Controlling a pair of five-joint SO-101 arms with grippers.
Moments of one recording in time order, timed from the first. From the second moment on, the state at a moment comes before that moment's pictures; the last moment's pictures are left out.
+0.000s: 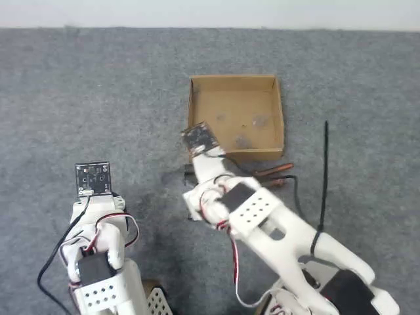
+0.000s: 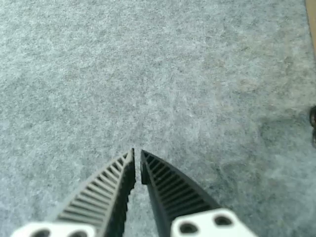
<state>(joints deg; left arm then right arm) -24.1 -103.2 95.1 65.7 -6.3 -48.6 -20.7 49.2 41.8 -15.1</state>
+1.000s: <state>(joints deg) -24.1 -103.2 95.1 65.7 -6.3 -53.4 -1.8 42.1 43.0 -17.7</state>
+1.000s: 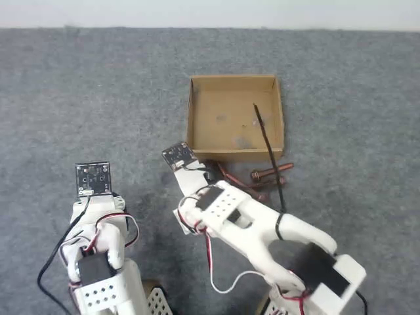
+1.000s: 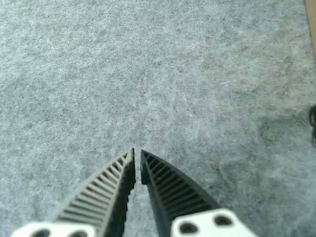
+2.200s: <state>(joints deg) -24.1 -103.2 95.1 65.7 -6.3 -51.0 2.0 38.6 41.7 -16.0</state>
